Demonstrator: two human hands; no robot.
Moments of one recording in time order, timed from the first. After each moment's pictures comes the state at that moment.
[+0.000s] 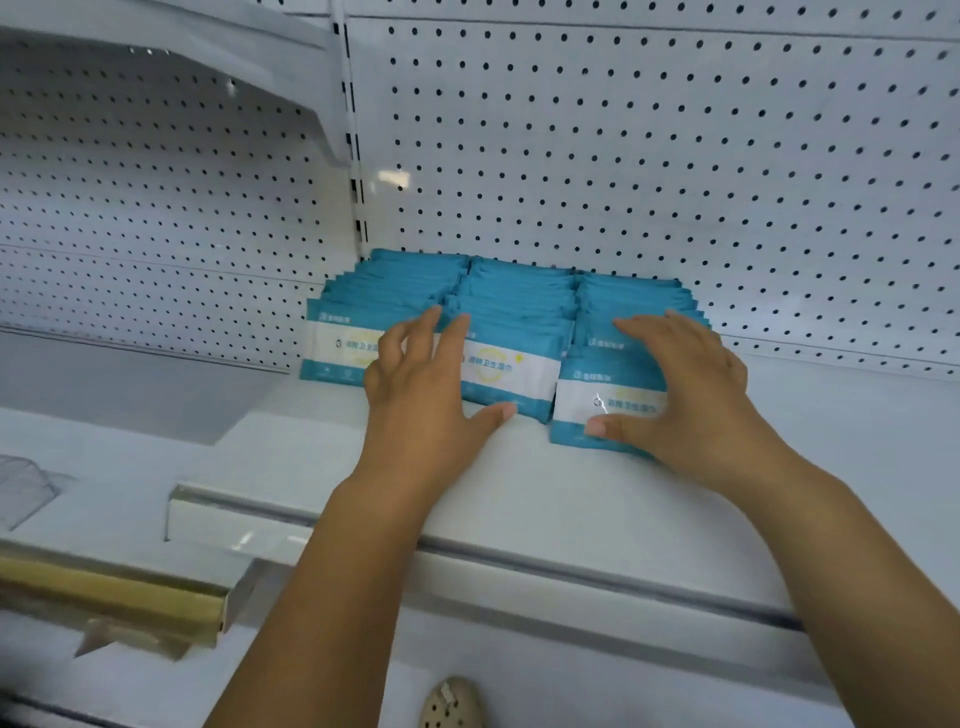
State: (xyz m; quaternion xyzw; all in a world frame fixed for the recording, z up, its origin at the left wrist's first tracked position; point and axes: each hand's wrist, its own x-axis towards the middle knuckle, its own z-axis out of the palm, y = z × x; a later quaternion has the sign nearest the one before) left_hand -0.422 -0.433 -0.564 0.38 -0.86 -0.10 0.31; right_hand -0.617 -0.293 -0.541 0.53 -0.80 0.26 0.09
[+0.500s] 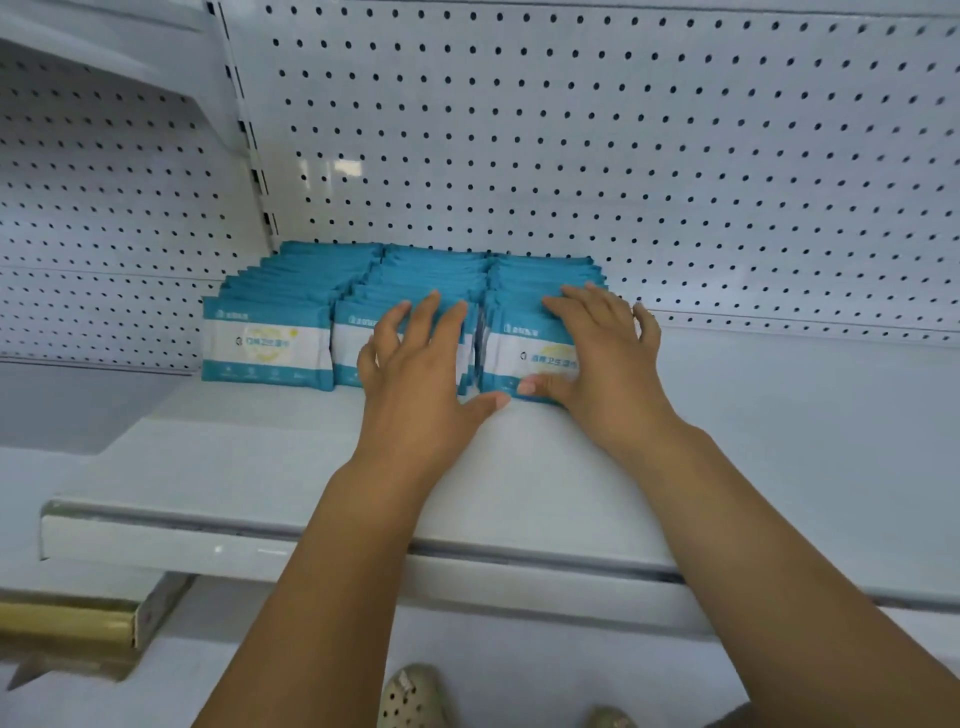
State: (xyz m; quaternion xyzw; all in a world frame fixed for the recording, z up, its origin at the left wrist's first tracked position) left_hand -0.485 -0.392 -0.564 0.34 -0.88 -0.11 0.32; right_hand -0.651 -0.294 -0.555 0.51 -0.80 0.27 0.15
